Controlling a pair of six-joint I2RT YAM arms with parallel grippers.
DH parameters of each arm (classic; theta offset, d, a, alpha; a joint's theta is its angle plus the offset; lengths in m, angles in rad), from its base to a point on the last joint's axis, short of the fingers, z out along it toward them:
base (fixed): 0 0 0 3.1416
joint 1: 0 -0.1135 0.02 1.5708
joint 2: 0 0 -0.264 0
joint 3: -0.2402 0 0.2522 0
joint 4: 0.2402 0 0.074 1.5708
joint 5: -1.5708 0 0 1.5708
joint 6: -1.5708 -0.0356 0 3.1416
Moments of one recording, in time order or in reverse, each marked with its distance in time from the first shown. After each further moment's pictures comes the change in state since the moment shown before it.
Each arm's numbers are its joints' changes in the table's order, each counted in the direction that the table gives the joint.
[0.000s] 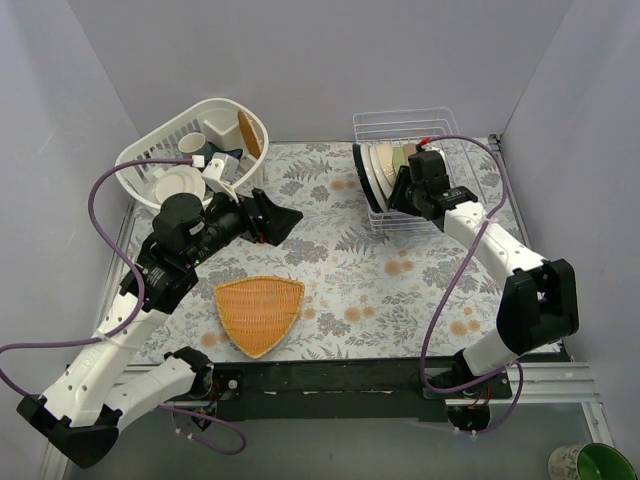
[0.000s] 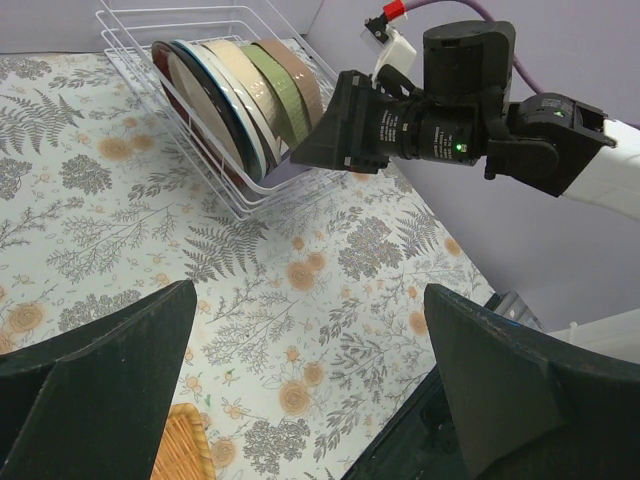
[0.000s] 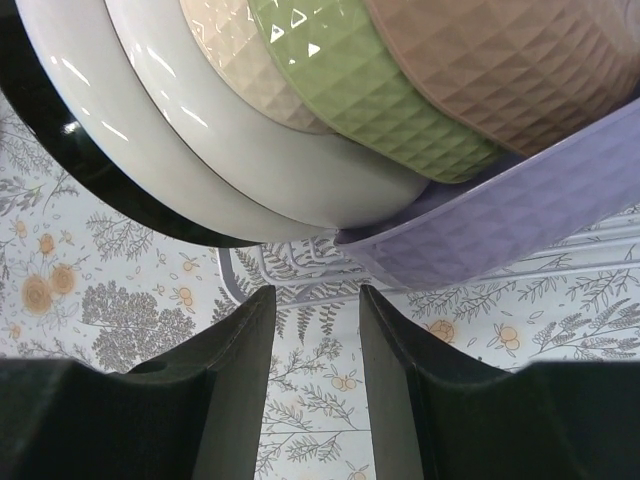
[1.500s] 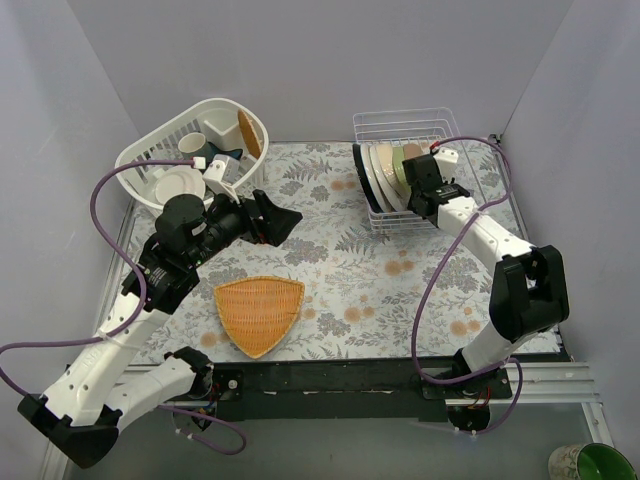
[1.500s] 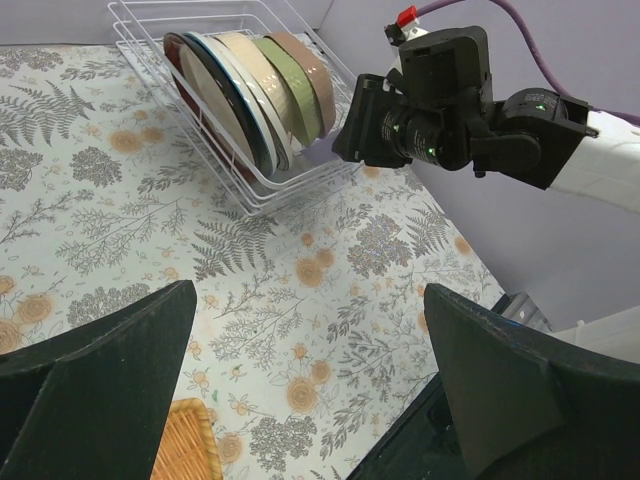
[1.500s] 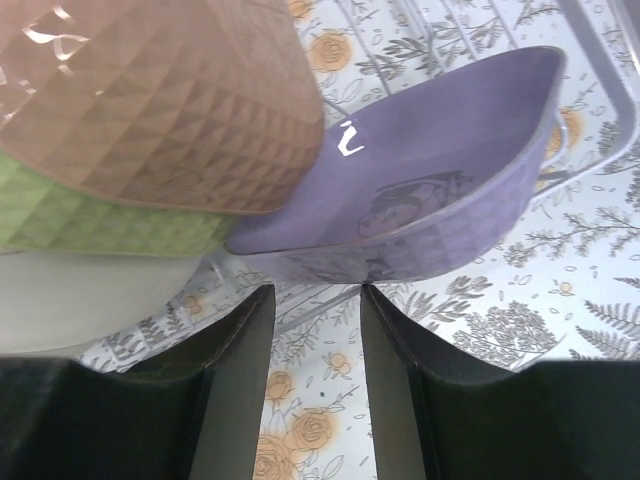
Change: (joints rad) left arm 0.000 -0.001 0.017 0.000 0.019 -0.005; right arm 0.003 0.086 -0.002 0.050 -0.449 0.023
